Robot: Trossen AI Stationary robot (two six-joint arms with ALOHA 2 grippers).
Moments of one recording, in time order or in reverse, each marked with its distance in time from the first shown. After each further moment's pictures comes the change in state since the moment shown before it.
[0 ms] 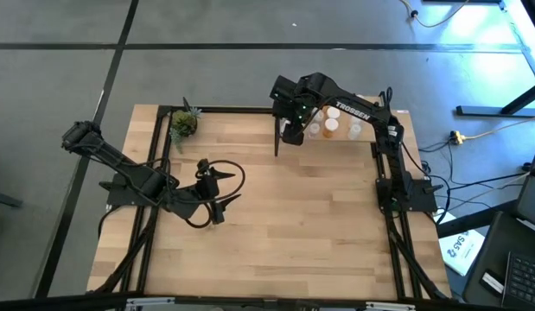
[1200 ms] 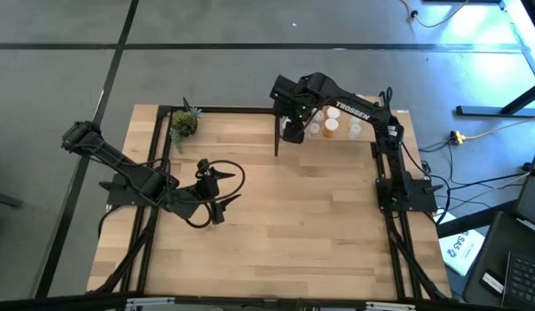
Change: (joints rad) left arm 0.000 0.000 0.000 0.000 0.000 0.000; right arm 0.000 0.000 0.000 0.000 0.072 -0.004
